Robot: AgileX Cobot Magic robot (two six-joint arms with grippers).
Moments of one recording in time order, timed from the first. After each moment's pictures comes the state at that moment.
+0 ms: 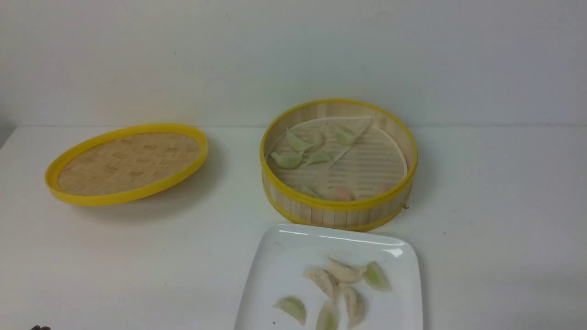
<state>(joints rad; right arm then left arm) 0.05 -0.02 0.02 0.04 0.40 0.09 -0.07 -0.02 0.03 -0.10 0.38 0.17</state>
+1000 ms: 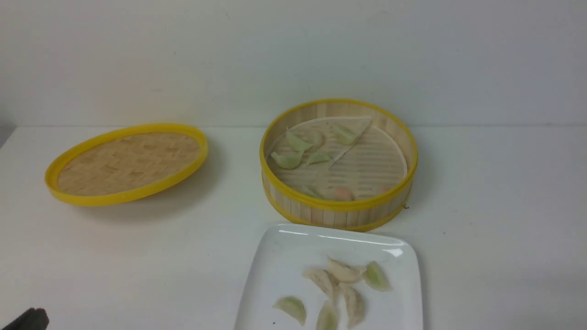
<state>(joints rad) 0.05 -0.02 0.02 0.04 0.40 0.09 -0.07 -0.02 0.03 -0.24 0.23 0.12</state>
